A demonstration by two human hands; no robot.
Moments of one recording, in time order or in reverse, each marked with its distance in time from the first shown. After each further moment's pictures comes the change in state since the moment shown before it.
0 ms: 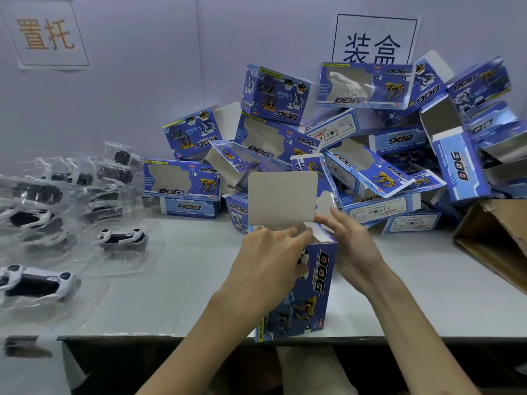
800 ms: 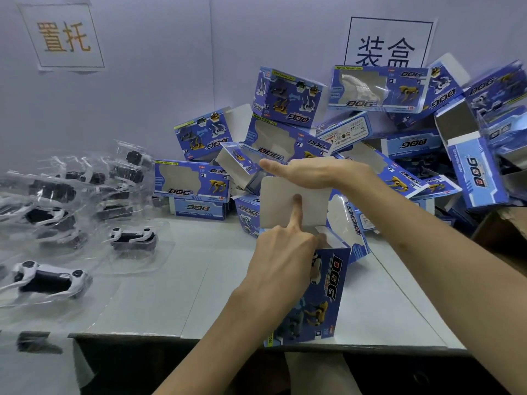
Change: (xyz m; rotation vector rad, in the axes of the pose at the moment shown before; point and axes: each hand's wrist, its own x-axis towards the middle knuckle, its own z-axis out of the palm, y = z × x) left_hand 0.018 0.001 -0.007 -0.100 -0.217 -0.163; right_hand 0.070 -0.120 0.080 -1.478 -0.195 -0.132
